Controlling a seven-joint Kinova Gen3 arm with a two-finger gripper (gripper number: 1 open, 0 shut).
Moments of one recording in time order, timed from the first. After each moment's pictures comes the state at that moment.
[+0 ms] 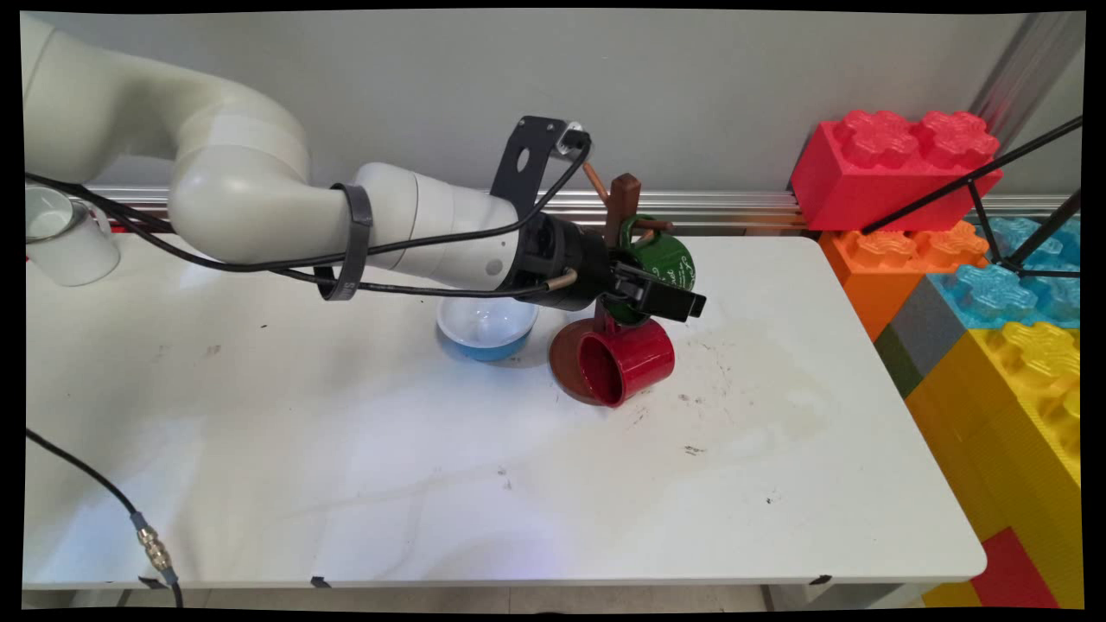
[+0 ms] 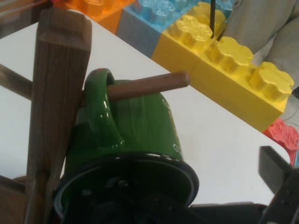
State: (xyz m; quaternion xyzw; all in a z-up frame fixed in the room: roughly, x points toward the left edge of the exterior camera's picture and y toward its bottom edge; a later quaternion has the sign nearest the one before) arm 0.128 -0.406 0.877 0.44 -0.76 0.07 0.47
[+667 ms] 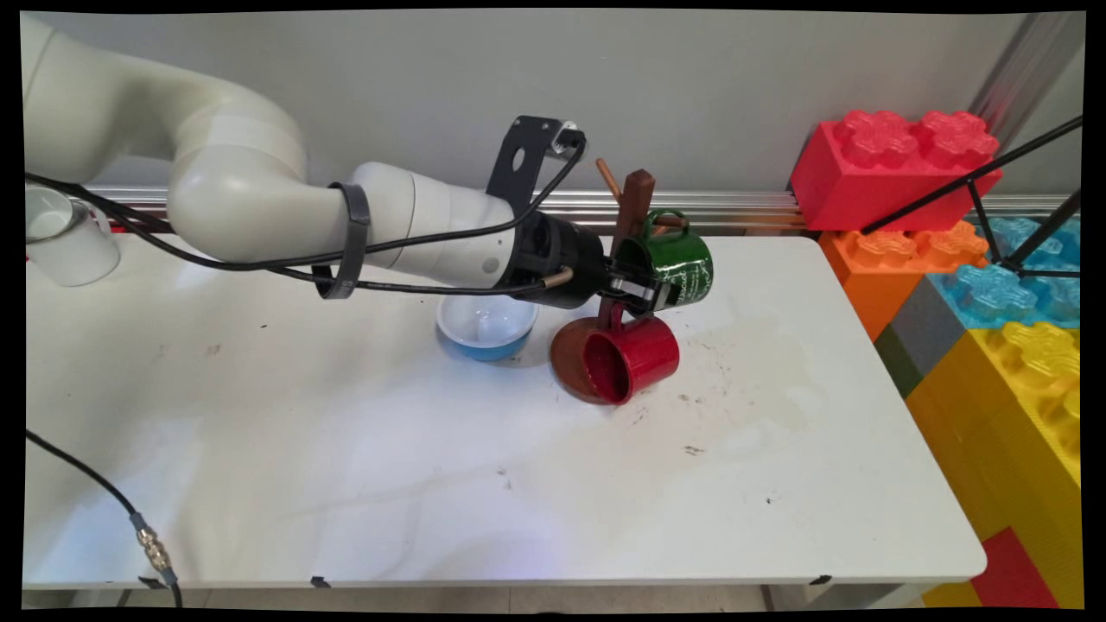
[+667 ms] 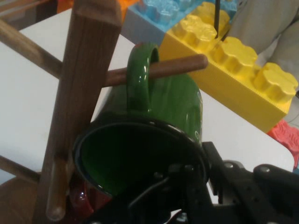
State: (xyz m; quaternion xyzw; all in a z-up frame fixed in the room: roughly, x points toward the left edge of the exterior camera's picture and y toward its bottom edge) arm 0.132 -0.408 0.875 0.45 -0.76 0.07 0.47
